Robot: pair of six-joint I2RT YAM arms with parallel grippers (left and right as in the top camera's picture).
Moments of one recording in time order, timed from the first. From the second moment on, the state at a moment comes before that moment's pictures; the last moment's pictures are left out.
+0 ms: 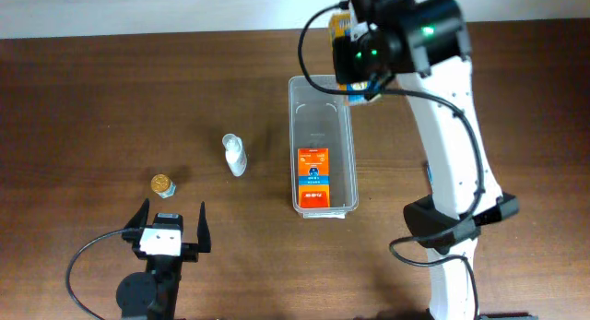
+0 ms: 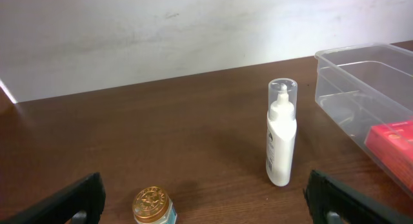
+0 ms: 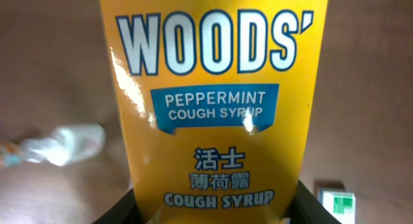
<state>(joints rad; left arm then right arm) 0.03 0.01 0.06 -0.18 0.08 0.14 0.40 2.20 2.79 -1.69 0.08 0.25</state>
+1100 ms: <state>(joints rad) 0.03 0.01 0.06 -0.18 0.08 0.14 0.48 2.20 2.22 -1.68 -0.09 0.55</state>
